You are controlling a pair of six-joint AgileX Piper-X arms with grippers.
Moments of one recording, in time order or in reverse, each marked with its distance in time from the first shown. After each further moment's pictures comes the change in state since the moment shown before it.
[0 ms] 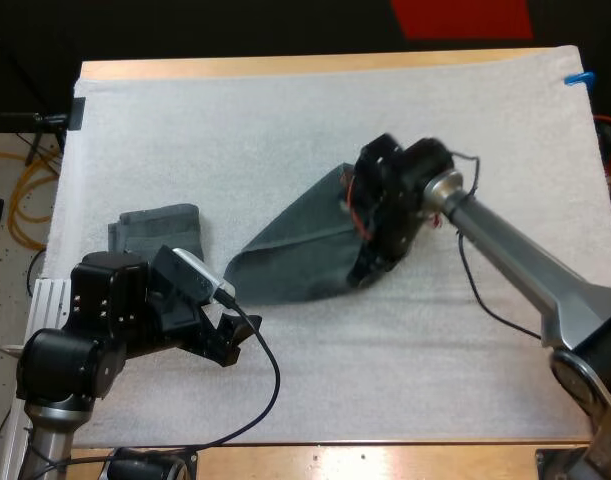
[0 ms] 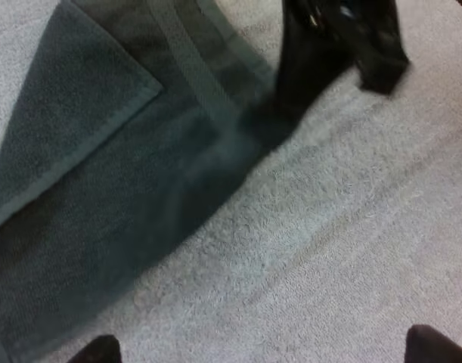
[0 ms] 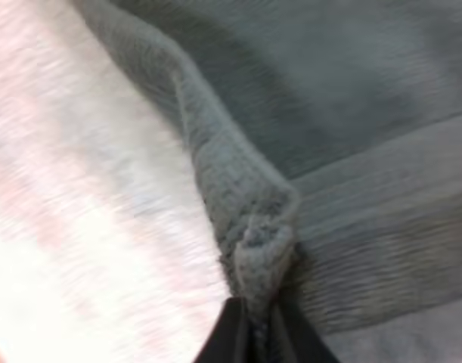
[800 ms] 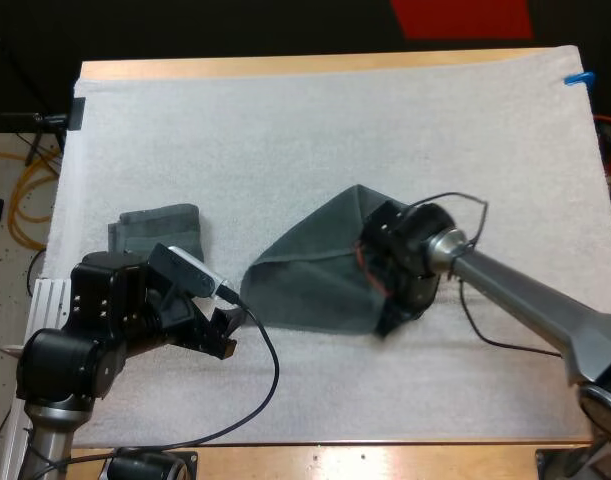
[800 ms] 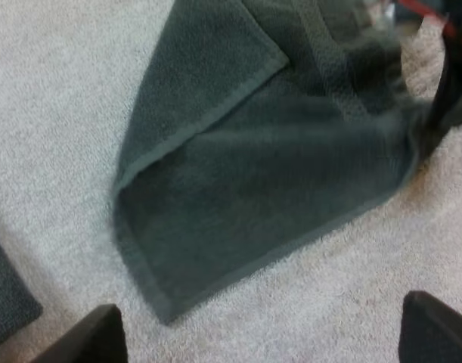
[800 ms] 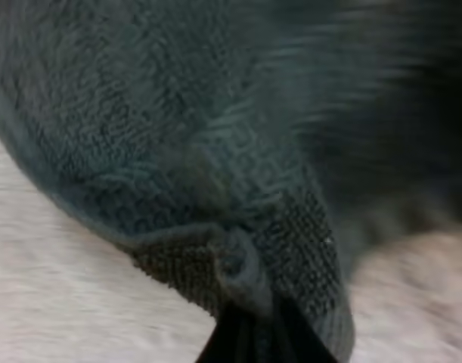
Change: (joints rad) left arm 0.000 0.000 0.000 0.000 -0.166 0.000; right arm 0.051 -0.129 0.358 -0.159 0.277 0.060
